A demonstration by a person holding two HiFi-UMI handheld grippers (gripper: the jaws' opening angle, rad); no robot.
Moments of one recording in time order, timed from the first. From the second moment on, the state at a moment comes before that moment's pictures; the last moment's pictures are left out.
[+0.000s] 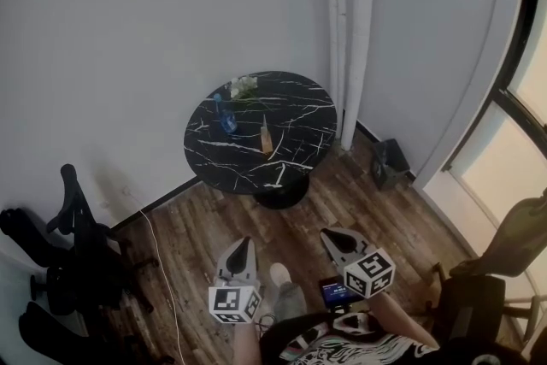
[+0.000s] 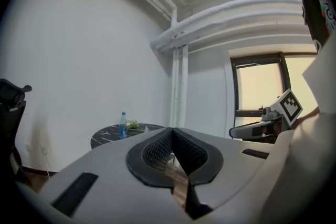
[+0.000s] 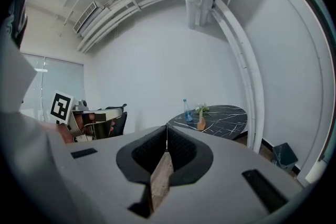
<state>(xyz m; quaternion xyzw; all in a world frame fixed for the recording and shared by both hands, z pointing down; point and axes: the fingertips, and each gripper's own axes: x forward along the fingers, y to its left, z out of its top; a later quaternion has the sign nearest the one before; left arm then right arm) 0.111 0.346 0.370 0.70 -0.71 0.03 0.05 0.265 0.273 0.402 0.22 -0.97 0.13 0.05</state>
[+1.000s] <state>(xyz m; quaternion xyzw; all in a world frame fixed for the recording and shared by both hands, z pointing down) -0.146 0.002 0.430 0.78 -0.62 0.04 0.10 0.054 -0.055 0.433 0.42 -0.89 0.13 0.08</state>
